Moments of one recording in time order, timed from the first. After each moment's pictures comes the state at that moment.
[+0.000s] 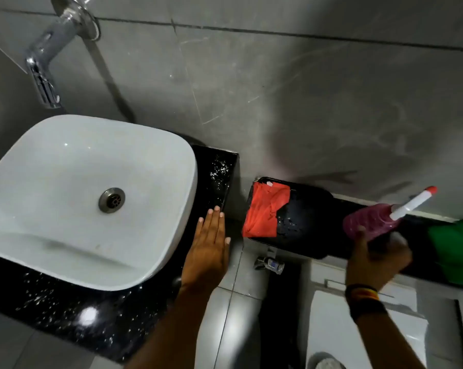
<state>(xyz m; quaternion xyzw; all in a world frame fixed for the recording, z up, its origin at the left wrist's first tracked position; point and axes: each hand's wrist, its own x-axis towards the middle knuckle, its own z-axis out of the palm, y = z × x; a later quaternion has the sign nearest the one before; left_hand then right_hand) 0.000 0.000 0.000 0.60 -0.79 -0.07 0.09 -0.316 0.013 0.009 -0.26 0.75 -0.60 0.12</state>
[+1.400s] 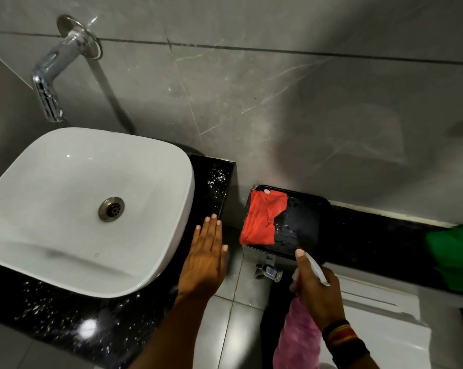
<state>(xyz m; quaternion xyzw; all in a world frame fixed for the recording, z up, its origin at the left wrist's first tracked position) 0.003 0.000 -0.001 0.60 -0.79 -0.10 0.11 -0.251 0.057 0.029 -0.31 0.72 -0.40 0.47</state>
